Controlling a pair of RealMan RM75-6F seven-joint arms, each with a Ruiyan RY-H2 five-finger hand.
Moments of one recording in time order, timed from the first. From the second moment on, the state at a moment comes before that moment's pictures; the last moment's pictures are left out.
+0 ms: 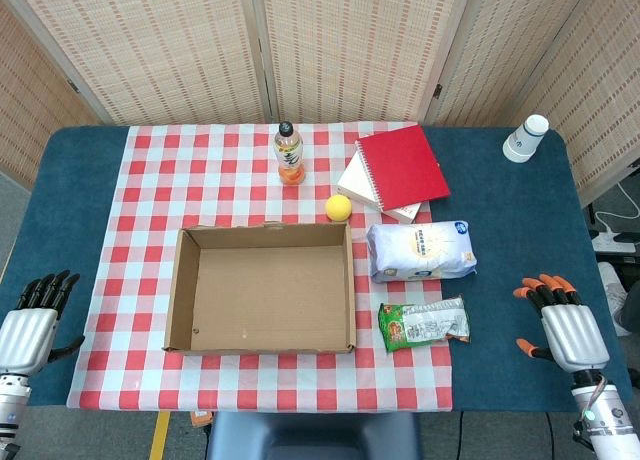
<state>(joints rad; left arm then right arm) -0.17 -1.15 -0.04 -1.51 1.41 1.34 0.11 0.13 -1.16 0.03 -1.59 -1.45 1.34 -0.12</state>
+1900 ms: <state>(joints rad) -0.17 -1.18 -0.08 -1.48 1.37 1.36 0.10 0.18 -1.19 0.01 -1.51 -1.54 1.27 0.02</state>
